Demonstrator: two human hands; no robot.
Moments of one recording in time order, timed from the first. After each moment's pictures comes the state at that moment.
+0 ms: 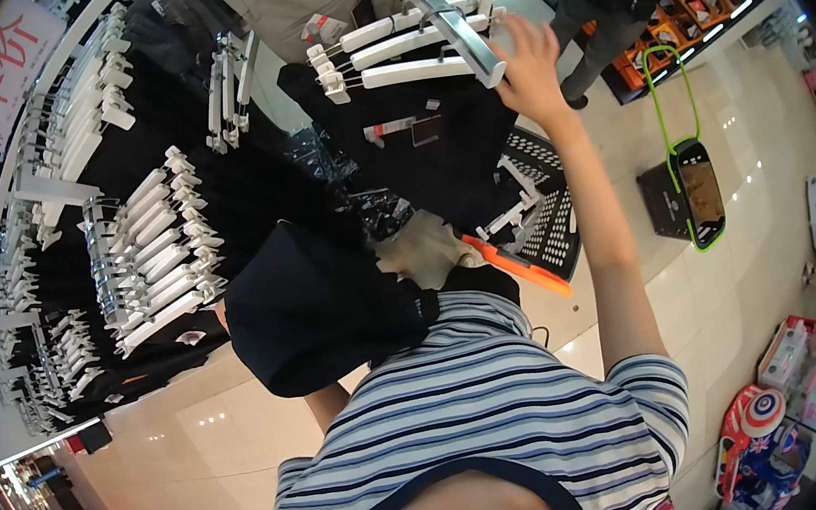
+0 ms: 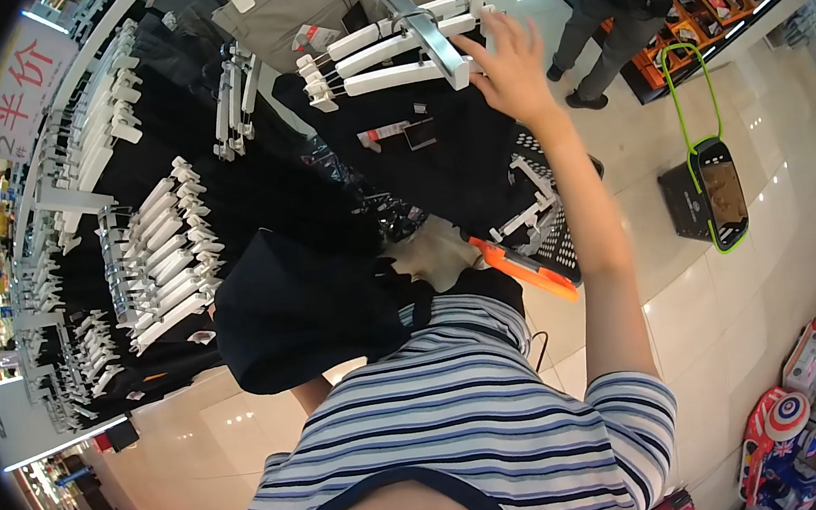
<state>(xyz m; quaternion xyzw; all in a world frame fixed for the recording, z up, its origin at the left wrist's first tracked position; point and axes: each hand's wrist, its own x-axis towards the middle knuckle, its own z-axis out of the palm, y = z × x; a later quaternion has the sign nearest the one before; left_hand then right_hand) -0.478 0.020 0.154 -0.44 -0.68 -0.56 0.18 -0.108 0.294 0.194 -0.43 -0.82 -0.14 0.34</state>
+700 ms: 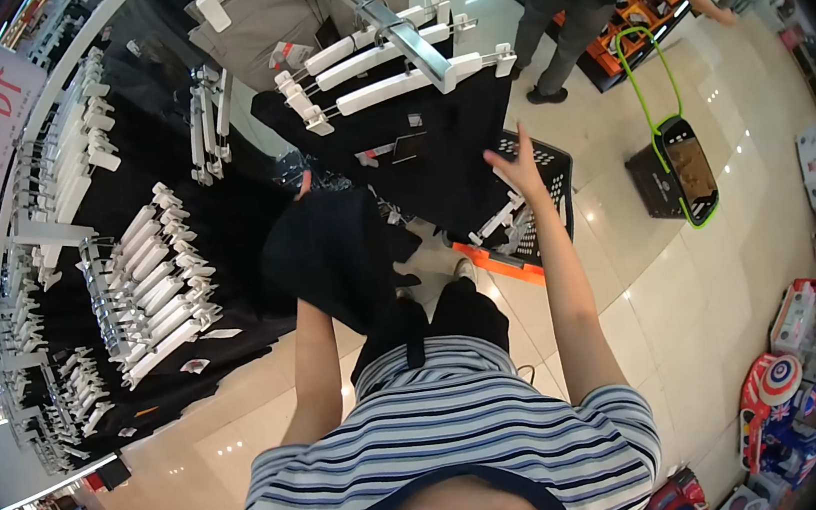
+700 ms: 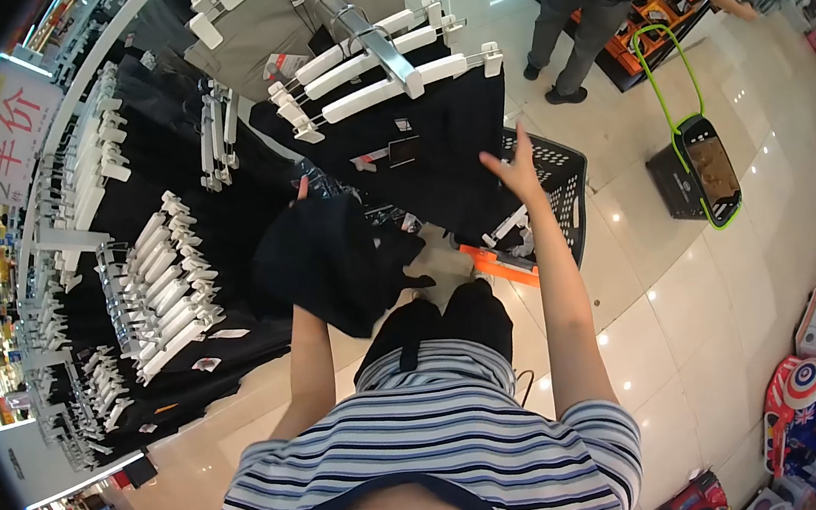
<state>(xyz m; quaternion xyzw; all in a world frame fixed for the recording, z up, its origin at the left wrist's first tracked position) -0.426 0.156 0.096 -0.72 -0.56 -0.38 -0.16 -0.048 0.229 -0.012 -0.62 -0.57 0.29 0.46</state>
